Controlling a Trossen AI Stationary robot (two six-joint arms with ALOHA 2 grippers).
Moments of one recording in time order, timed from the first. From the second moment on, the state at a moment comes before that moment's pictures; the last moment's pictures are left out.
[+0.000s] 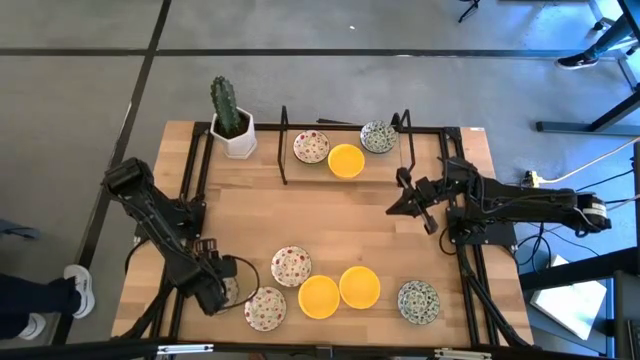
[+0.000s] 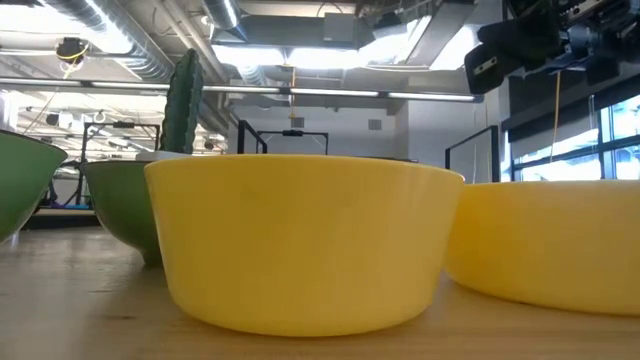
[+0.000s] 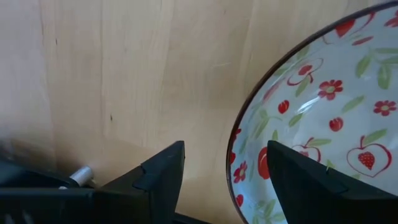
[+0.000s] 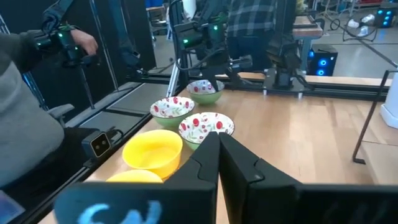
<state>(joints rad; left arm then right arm) -0.93 1.53 0.88 -1.02 -0.08 -1.16 -0.27 0.63 0.34 0.24 -0.64 0.00</state>
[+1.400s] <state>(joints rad) -0.85 1.04 0.88 -1.27 -1.07 -1.27 -0.16 0.63 0.34 0.25 -0.41 0.05</state>
